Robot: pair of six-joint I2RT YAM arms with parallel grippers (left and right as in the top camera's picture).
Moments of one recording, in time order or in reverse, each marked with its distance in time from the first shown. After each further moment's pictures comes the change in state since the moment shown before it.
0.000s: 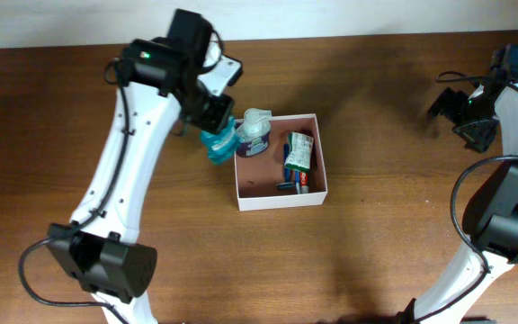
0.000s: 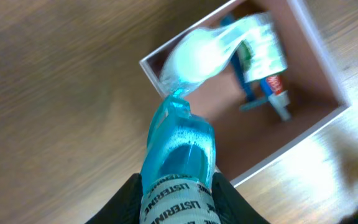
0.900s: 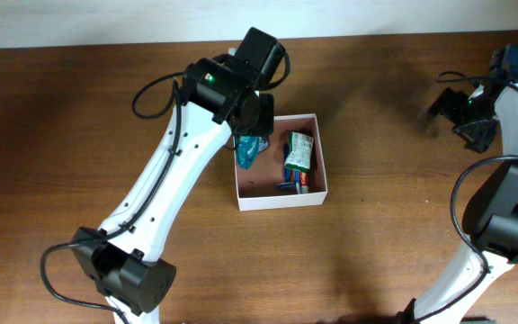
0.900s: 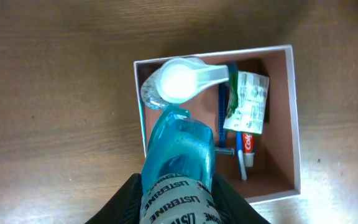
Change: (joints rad) left arm -0.220 -0.004 0.000 0.055 -0.280 -0.644; right arm 0.000 0.000 0.000 0.000 0.000 0.001
